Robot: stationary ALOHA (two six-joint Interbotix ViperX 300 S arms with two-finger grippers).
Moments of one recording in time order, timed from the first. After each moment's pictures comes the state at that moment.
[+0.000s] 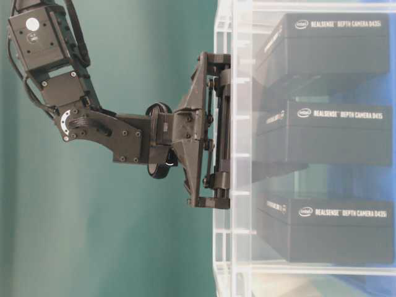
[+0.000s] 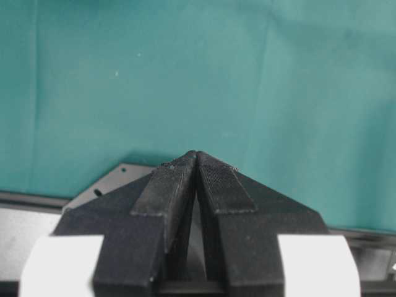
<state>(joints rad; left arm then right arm) -0.08 -0.80 0.41 0.02 1.53 -0.25 -0.19 0.33 -0.04 -0.04 1.14 1.45</state>
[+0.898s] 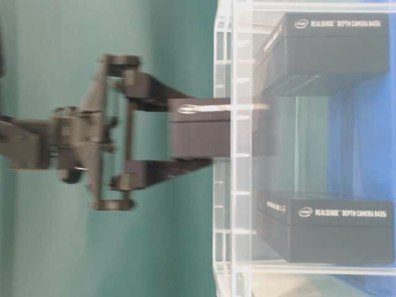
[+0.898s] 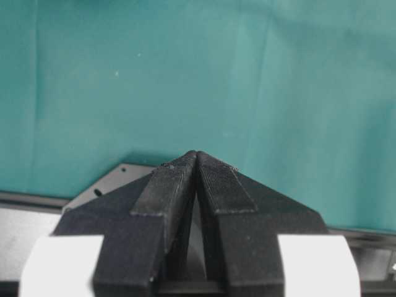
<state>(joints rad) -0.08 -0.80 0.41 0.02 1.53 -0.25 -0.16 0.29 -0.35 -0.19 1.51 1.46</state>
